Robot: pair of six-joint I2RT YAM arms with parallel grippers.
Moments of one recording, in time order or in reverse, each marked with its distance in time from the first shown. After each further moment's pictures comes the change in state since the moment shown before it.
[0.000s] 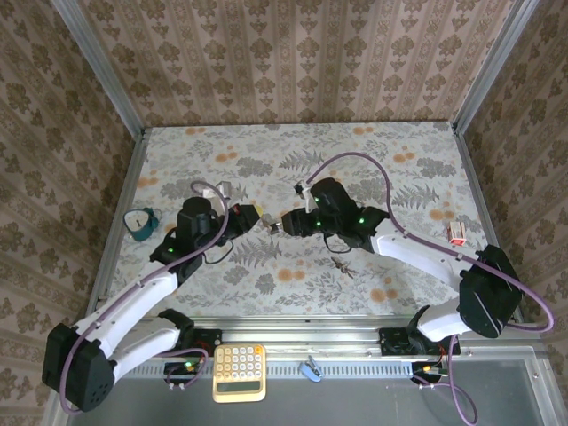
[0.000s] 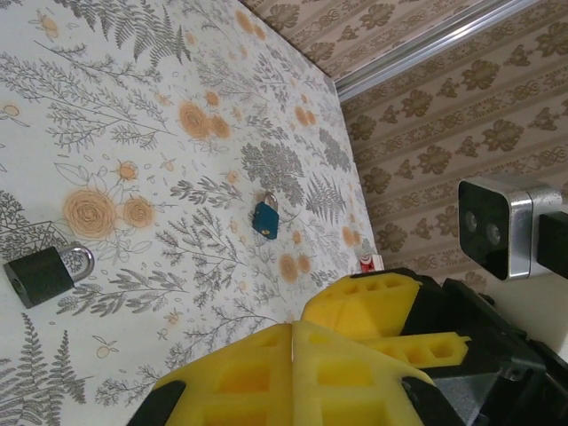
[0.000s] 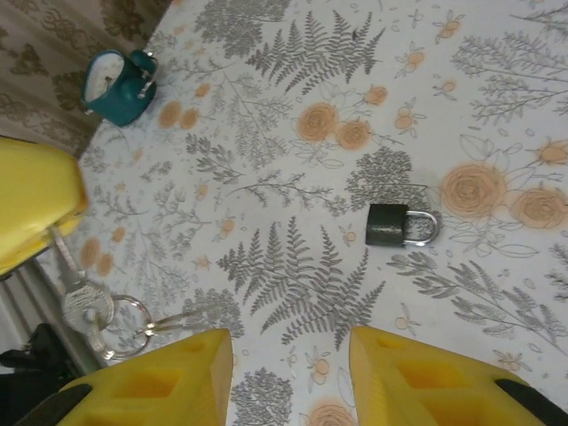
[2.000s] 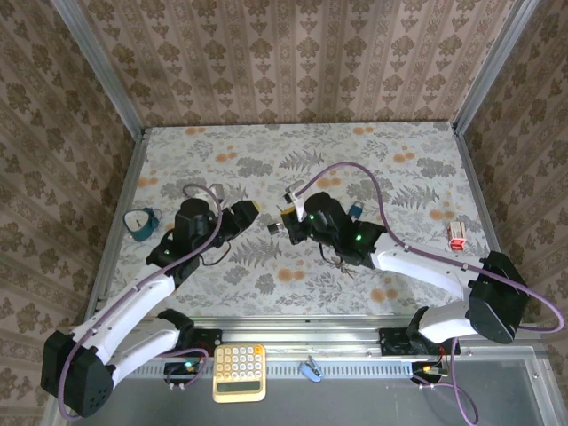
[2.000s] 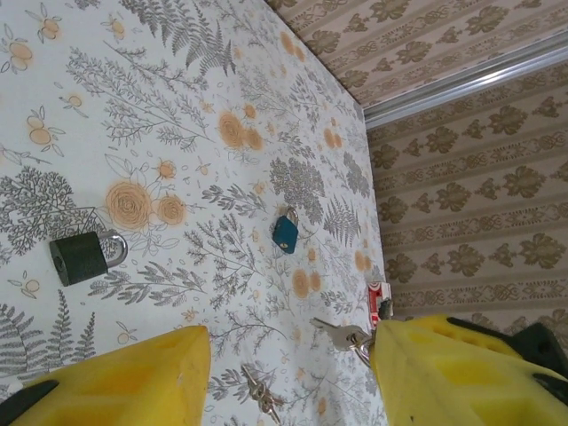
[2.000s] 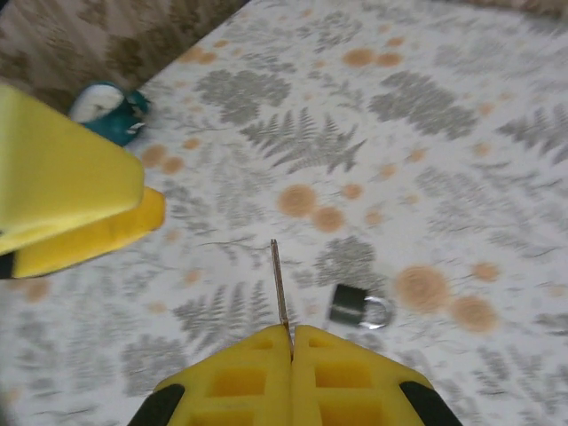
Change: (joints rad) left arm 0.007 -0.047 0.005 -0.088 -0.082 -0.108; right arm 0.154 -0.051 -0.064 0.171 0.378 -0.305
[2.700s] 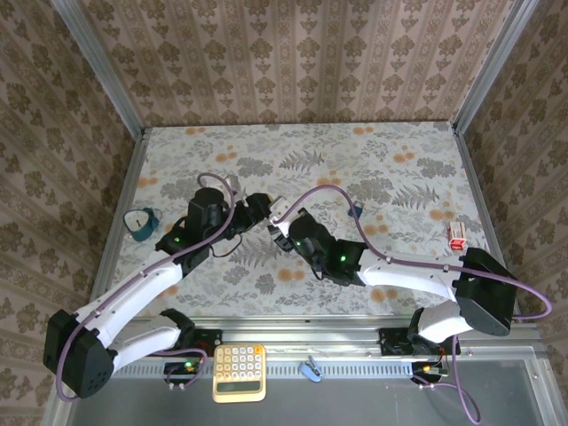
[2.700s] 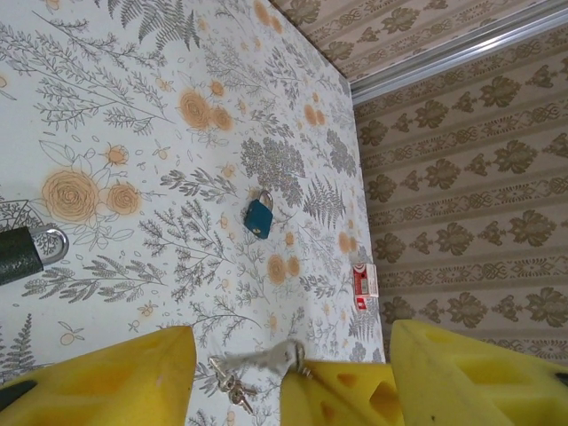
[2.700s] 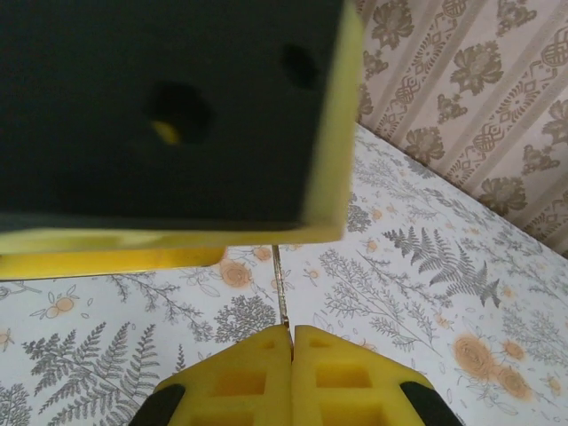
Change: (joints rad) left arm -0.096 0.122 0.128 -0.018 -0.023 -0.010; right arm 0.155 0.061 -0.056 0.236 0.330 -0.302
